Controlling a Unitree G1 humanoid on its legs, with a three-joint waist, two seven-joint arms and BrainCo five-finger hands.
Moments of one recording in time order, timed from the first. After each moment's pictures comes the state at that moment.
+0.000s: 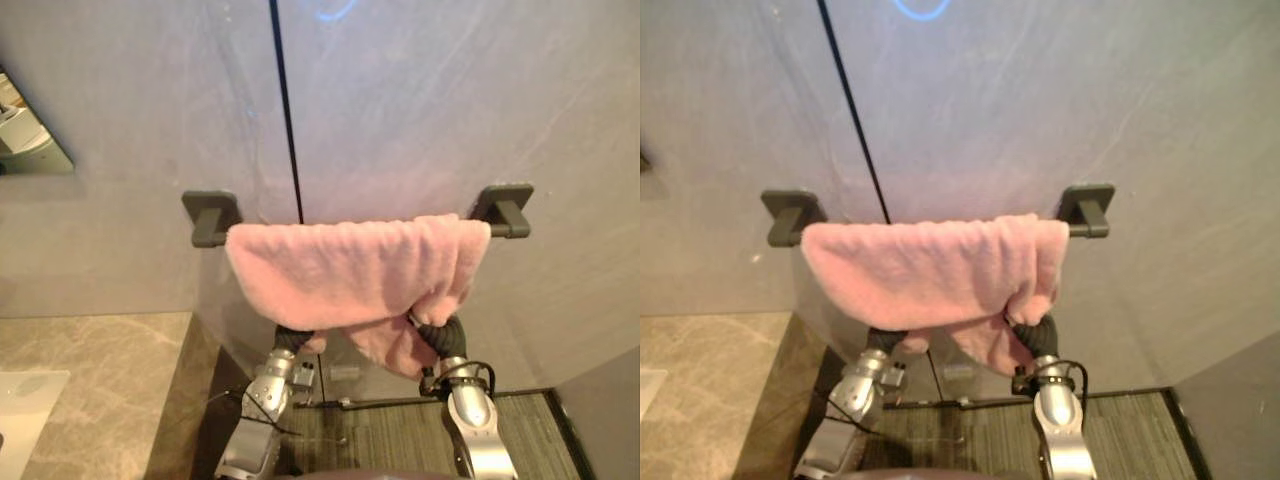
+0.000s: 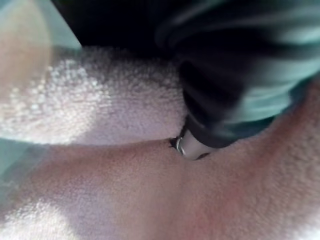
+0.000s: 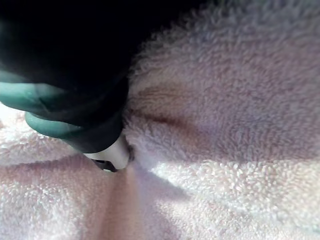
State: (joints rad) left arm 0.18 0.01 -0.27 0.02 -0.08 -0.16 0.05; right arm 0.24 -0.01 0.05 0.00 -0.05 -0.19 -0.06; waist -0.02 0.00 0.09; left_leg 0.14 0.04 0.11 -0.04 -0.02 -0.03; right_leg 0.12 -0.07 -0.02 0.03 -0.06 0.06
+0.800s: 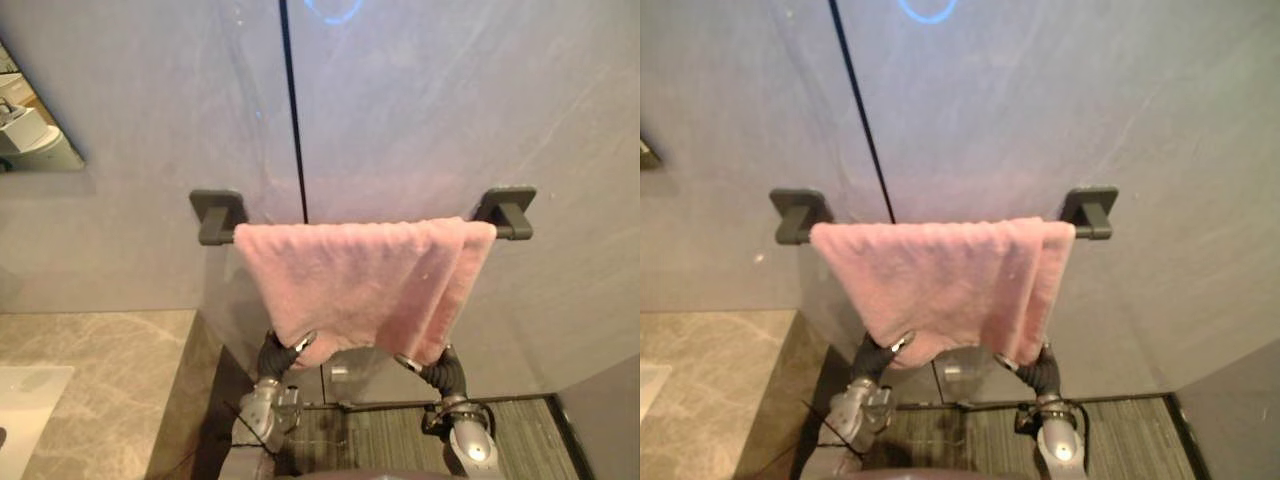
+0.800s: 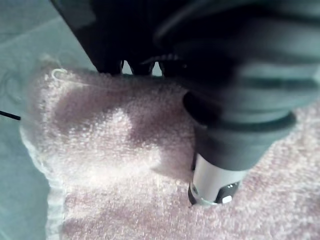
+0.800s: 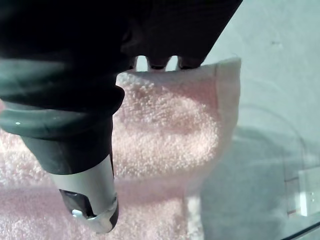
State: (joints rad) left arm 0.29 -0.02 -0.18 0.13 -0.23 -0.16 0.08; right arm 0.37 0.00 0.05 0.11 0.03 -0.18 -0.06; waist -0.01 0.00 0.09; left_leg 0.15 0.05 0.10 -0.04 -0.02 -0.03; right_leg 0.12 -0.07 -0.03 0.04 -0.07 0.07
